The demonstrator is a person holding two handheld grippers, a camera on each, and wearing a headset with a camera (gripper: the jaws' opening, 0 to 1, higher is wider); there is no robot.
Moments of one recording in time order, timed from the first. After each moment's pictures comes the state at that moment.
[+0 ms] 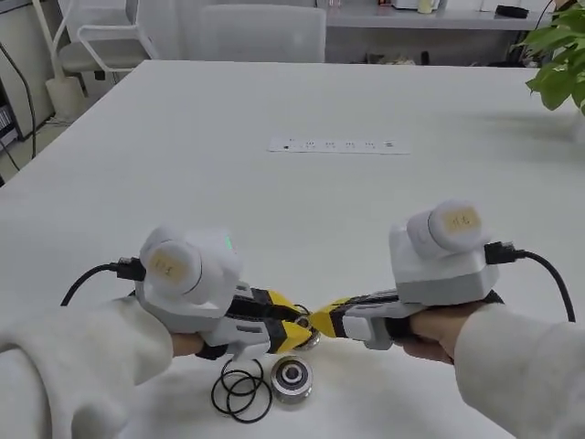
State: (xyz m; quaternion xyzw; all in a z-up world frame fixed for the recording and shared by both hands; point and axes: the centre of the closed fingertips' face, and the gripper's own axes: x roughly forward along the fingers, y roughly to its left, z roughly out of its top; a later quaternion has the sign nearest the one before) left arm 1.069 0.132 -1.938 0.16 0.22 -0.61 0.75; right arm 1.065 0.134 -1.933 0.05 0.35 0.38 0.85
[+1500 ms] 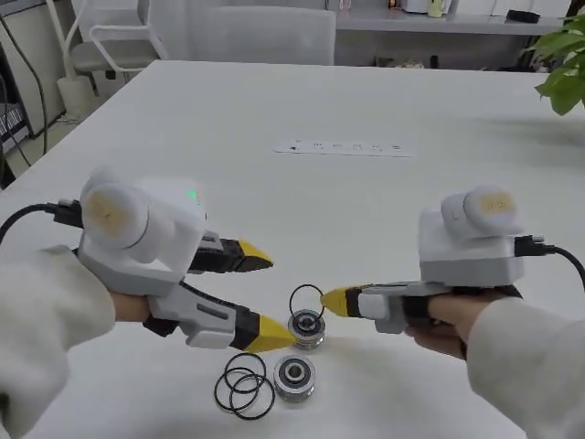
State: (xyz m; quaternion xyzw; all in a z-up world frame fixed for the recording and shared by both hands) left arm 1.056 0.165 -1.878 0.22 0.18 -0.62 0.73; right arm 1.077 0.121 -1.912 0.13 0.34 0.35 0.86
